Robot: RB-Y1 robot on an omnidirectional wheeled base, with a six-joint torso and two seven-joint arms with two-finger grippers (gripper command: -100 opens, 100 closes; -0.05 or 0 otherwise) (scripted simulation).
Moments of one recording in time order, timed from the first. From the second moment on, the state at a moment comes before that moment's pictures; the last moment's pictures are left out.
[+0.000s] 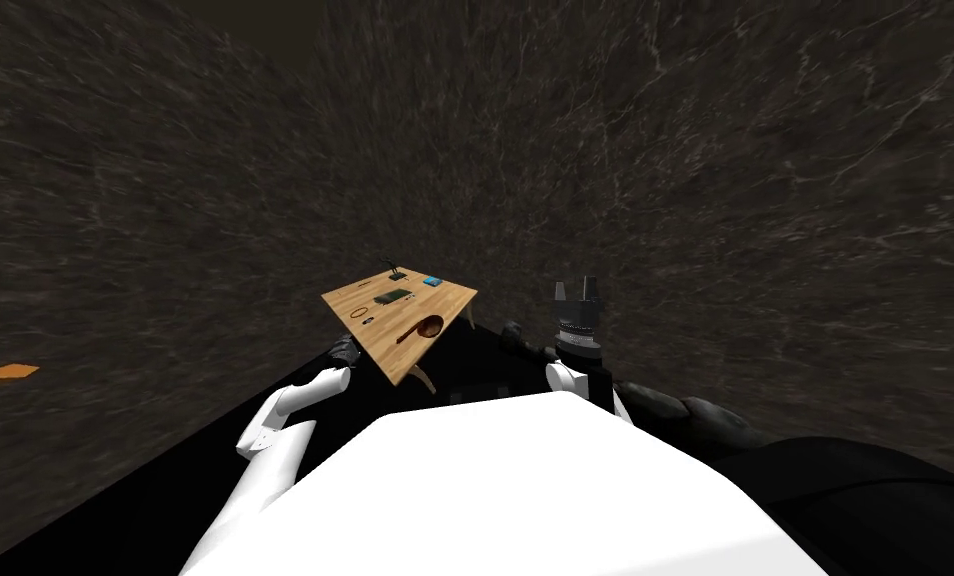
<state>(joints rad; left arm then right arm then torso) 0.20 0.45 0.45 -1.62 0.17 0.54 0.23 0.54 -0.01 -0.01 -2.31 -0.11 -0.60 -0.07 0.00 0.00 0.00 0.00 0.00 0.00</state>
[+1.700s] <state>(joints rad) 0.03 0.53 0.59 -1.18 0.27 0.98 0.35 0.54 -0.01 -0.01 -2.31 -0.11 -0.60 -0.07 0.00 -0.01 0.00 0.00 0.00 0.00</state>
